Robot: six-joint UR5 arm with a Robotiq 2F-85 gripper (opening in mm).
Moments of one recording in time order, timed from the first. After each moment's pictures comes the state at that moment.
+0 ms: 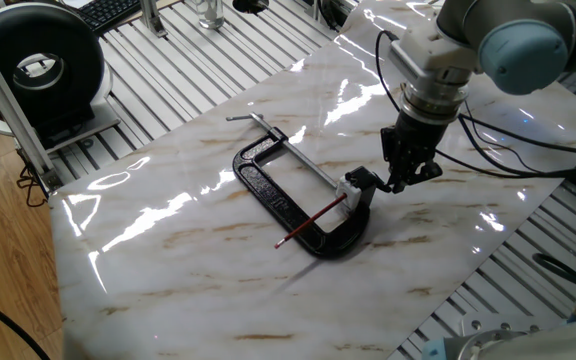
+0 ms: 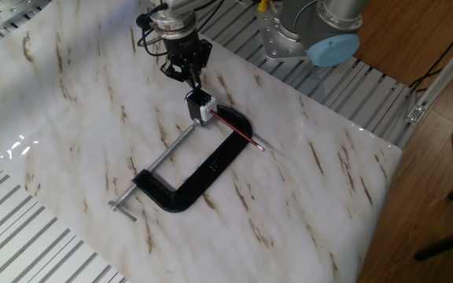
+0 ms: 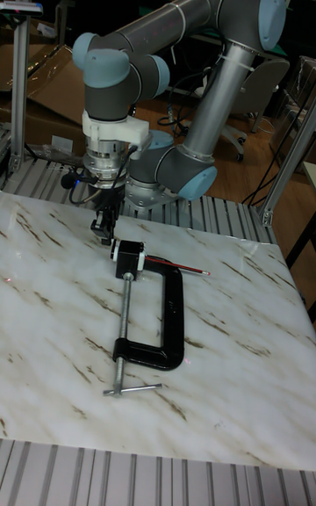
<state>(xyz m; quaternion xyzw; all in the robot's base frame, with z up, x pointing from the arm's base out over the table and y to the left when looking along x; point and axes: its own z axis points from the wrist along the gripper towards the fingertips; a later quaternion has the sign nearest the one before) 0.395 -0.077 0.044 -0.61 0.79 0.04 0.07</state>
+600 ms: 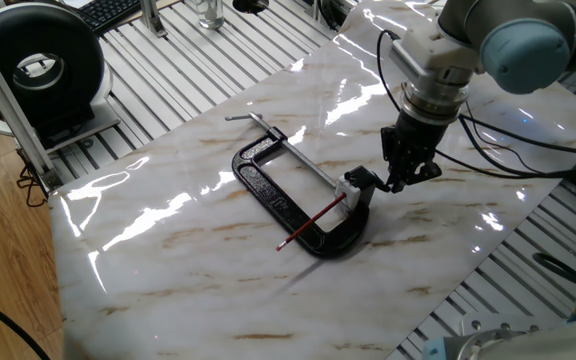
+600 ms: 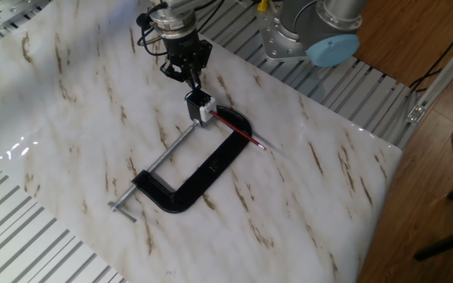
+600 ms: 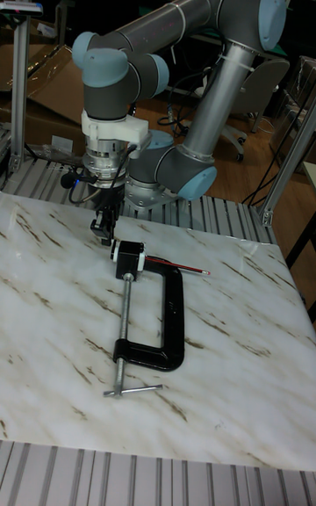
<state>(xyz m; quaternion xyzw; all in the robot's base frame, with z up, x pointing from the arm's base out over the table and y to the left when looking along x) 0.393 -0.076 0.045 -0.60 0.79 0.05 0.07</state>
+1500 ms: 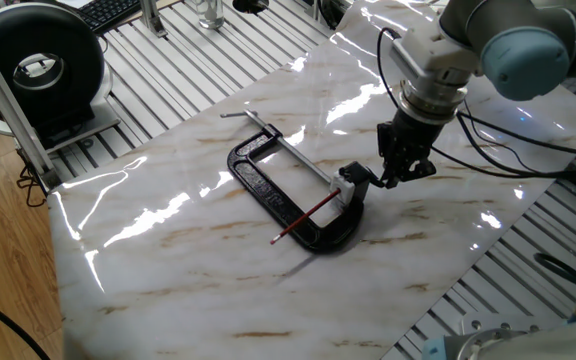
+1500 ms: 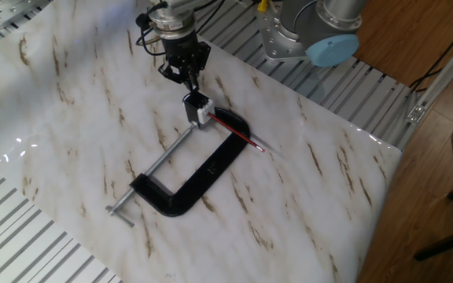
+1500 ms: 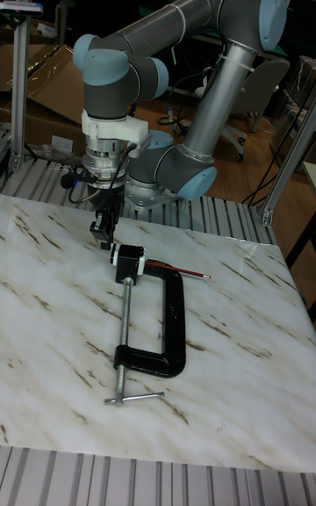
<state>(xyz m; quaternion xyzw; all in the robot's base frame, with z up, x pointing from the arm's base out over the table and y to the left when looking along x) 0.409 -0.077 0.046 -0.60 0.79 0.03 0.09</state>
